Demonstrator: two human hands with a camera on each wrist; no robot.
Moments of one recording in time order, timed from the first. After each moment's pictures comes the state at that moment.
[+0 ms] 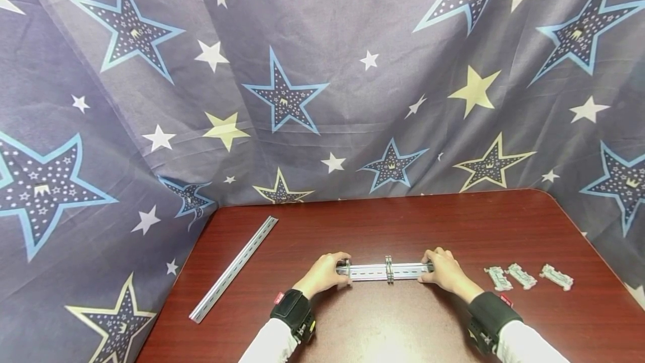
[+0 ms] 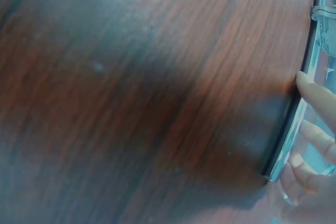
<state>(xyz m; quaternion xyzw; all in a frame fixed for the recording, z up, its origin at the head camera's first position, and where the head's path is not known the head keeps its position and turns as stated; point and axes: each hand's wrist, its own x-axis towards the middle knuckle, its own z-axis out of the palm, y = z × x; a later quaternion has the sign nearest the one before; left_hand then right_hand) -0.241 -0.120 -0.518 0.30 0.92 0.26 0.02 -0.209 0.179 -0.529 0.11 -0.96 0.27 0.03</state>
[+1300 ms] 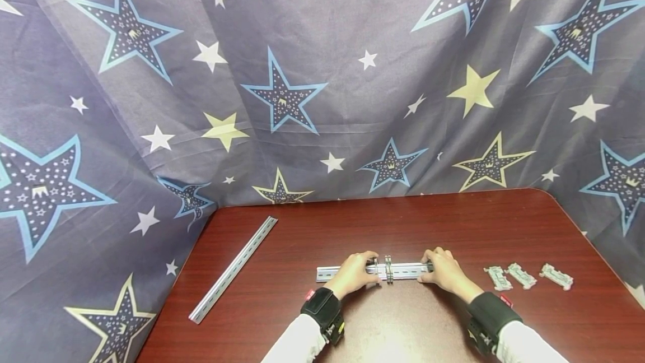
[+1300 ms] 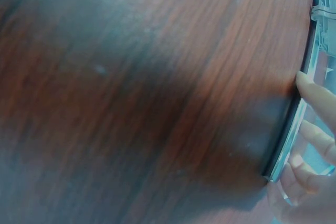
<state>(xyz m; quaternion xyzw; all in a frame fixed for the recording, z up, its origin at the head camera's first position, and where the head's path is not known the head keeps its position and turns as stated) -0.235 -0.054 -0.518 0.29 0.93 0.24 0.01 -0.208 0.179 -0.526 0.11 -0.96 0.26 0.03</state>
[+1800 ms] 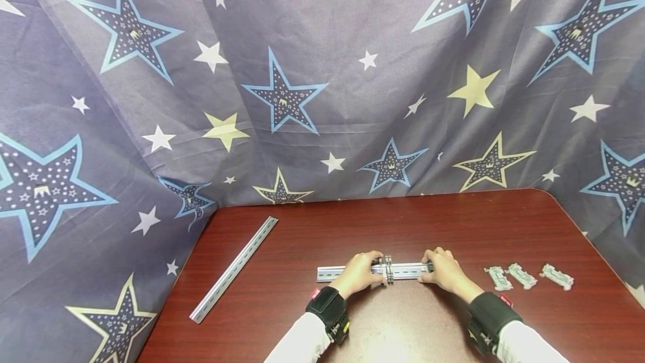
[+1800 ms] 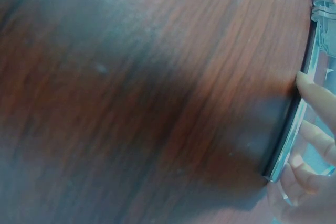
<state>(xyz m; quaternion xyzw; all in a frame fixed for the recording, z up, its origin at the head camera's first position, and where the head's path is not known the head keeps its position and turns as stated) -0.234 -0.044 -0.518 0.29 0.93 0.23 0.01 -0.207 0.179 -0.525 0.11 -0.96 0.26 0.03</state>
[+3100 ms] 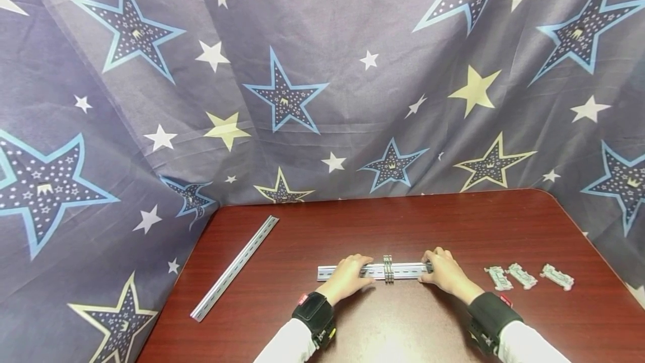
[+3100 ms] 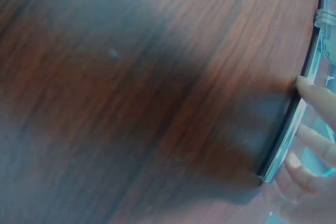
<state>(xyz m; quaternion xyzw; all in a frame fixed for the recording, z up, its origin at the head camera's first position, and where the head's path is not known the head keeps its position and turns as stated) -0.226 -0.076 -0.523 0.34 0.92 0.21 -0.04 -0.203 0.177 -0.523 0.11 -0.96 0.25 0.02</state>
